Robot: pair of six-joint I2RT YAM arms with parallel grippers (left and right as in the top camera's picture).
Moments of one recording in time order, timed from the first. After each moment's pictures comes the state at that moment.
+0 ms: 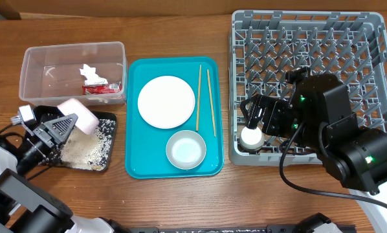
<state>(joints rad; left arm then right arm) 0.89 1.70 1.02 -1.03 1.43 0.46 0.44 1.13 1.39 -1.06 -0.14 0.65</state>
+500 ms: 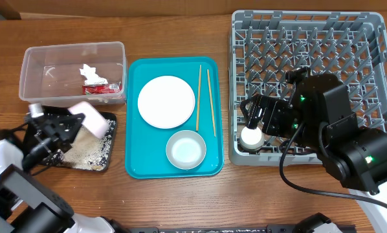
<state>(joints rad) 0.80 1.71 1.03 -1.03 1.36 0.24 0.44 1.13 1.39 -1.06 -0.14 0.65</state>
